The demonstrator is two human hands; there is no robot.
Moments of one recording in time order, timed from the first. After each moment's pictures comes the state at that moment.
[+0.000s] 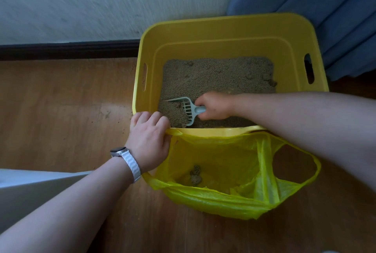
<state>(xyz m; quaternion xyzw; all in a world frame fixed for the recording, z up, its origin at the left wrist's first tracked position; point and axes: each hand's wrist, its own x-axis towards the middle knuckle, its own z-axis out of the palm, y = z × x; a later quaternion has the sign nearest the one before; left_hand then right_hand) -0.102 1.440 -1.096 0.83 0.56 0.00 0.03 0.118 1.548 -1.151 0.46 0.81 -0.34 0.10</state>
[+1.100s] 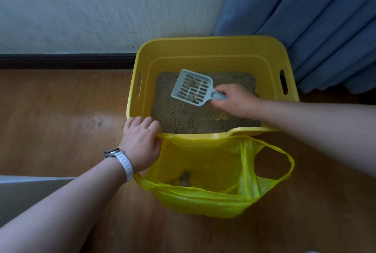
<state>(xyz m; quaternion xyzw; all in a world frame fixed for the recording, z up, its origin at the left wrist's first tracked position) -0.104 1.438 -1.096 0.82 0.57 0.00 0.03 0.184 1.523 -1.087 0.61 0.70 -0.37 -0.08</state>
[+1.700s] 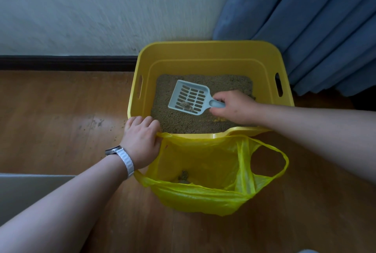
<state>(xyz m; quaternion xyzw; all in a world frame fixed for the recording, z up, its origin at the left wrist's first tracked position) -0.103 1.438 -1.095 0.81 0.58 0.00 0.04 0.185 1.505 -1.074 0.60 0.71 -0.36 -0.05</state>
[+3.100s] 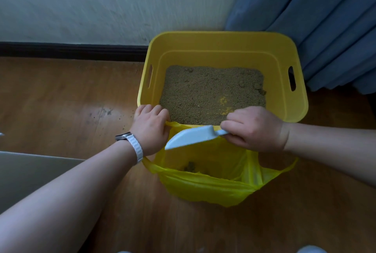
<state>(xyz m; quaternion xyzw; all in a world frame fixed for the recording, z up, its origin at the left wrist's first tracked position) -0.103 1.439 -1.093 0.81 0.58 -0.01 0.06 0.192 1.439 -1.059 0.25 0.96 -0.03 -0.14</state>
